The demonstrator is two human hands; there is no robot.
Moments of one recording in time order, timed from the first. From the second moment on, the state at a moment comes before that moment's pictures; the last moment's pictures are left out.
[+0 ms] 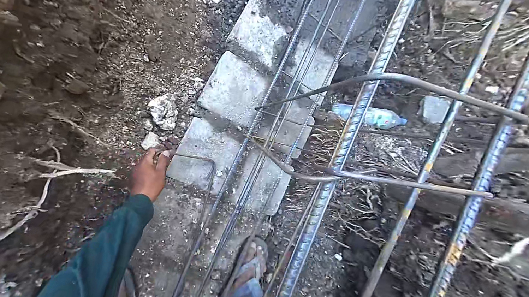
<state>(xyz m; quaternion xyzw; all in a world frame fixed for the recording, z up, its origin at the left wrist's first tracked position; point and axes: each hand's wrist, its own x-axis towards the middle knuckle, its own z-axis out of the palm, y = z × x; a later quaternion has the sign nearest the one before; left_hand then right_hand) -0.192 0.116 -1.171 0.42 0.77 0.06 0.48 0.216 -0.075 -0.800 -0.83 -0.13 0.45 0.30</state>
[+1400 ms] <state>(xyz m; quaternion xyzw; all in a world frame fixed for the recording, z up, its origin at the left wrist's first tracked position) -0.178 0.141 -1.173 0.46 0.81 0.01 0.36 0.028 0.048 -1.133 -0.70 -0.29 0.64 -0.09</state>
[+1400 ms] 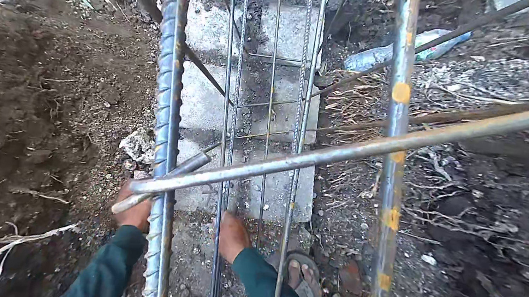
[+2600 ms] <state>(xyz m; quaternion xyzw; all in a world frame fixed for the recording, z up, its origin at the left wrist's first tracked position) -0.028 0.119 -1.258 0.43 0.68 0.13 0.59 0.148 -0.046 -1.166 -0.84 -0.06 0.54 -0.05</state>
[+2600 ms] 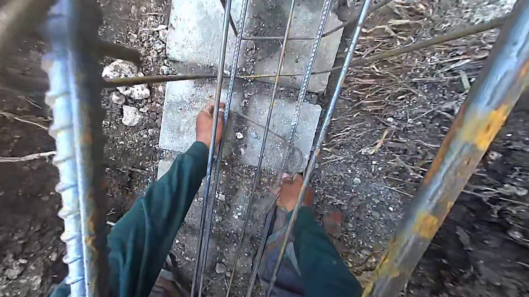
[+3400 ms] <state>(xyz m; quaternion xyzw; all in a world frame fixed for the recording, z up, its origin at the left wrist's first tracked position) -0.155 -0.097 -1.097 0.41 0.66 -0.22 0.59 0.156 -0.133 -1.013 -0.80 0.20 0.51 0.24</state>
